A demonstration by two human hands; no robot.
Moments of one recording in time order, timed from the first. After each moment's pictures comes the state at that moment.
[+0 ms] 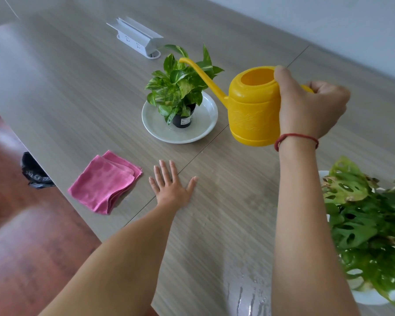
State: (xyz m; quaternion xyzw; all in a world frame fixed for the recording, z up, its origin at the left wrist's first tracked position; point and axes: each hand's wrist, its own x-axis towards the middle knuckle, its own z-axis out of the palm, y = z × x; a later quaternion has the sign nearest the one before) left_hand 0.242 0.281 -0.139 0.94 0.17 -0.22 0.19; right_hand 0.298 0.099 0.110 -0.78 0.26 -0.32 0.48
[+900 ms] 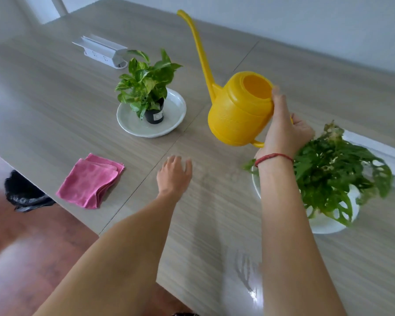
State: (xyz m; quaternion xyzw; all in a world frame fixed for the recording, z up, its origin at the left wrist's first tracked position) left_hand 0.207 0.224 -0.084 0.97 0.07 0.01 0.25; right_hand 0.194 0.053 0.088 -0.50 0.29 -0.34 0.74
